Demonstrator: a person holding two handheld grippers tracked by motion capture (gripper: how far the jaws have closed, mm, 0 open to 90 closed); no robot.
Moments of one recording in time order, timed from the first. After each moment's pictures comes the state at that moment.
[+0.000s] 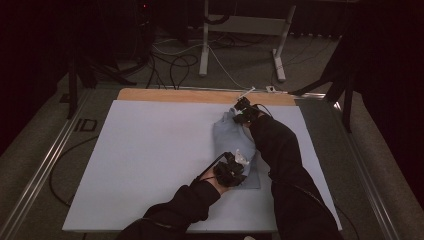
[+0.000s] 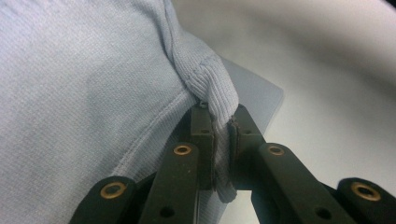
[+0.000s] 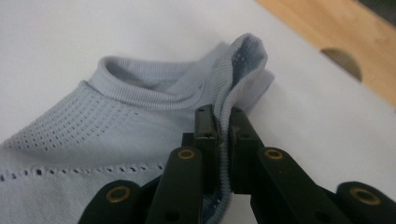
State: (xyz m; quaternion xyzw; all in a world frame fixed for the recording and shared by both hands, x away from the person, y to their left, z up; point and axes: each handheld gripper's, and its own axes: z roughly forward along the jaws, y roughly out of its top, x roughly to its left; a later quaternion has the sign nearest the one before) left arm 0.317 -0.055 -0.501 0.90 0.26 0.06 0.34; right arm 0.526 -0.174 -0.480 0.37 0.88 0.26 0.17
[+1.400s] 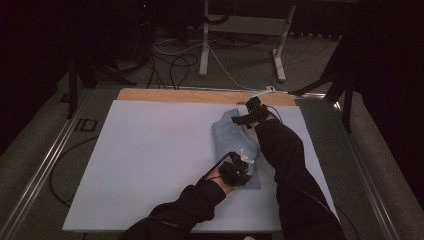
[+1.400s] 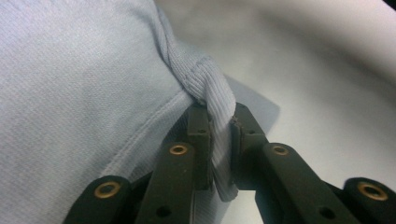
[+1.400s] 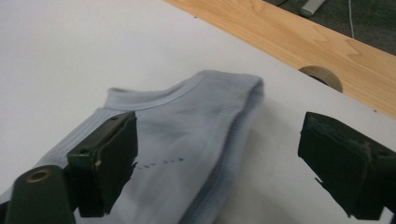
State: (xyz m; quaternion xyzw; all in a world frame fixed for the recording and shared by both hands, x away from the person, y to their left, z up) left arm 0.321 -0.073 -0.506 0.90 0.27 0.03 0.34; right arm 0.513 -0.205 -0.473 0.40 0.83 0.36 0.16
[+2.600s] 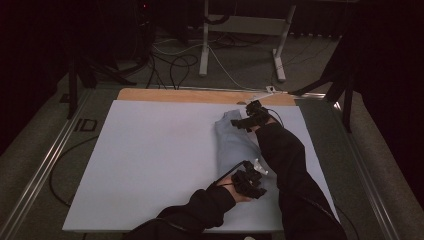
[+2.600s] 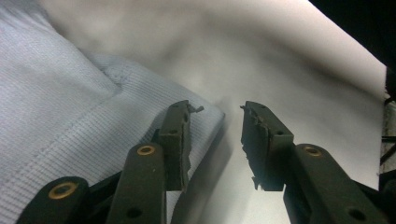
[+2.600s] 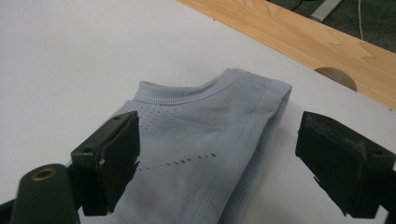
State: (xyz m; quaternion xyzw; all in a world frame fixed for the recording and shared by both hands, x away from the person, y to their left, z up) left arm 0.304 -0.104 -0.517 0.91 0.22 -0.01 0.35; right arm 0.496 -0.203 -0.471 0.39 0.83 0.37 0.16
